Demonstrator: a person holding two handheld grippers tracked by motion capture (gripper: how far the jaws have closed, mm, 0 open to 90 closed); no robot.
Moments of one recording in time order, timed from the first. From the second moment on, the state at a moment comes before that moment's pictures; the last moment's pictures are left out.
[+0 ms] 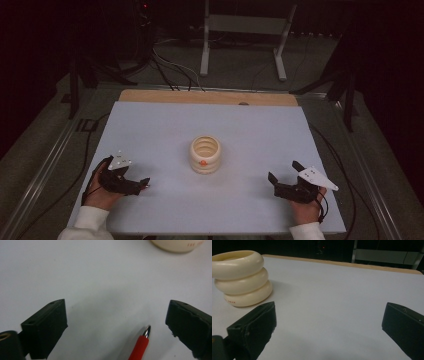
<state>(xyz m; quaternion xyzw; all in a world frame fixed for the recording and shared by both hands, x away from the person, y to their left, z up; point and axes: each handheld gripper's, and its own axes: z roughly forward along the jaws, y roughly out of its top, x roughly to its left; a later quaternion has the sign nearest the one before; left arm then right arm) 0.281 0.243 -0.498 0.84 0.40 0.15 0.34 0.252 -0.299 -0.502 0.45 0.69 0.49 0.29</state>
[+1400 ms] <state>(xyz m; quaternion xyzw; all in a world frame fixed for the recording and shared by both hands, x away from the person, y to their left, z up) 0.290 0.238 -0.472 0.86 0.38 0.12 0.32 0.253 -0.298 -0.503 0.45 0.69 0.49 0.29</state>
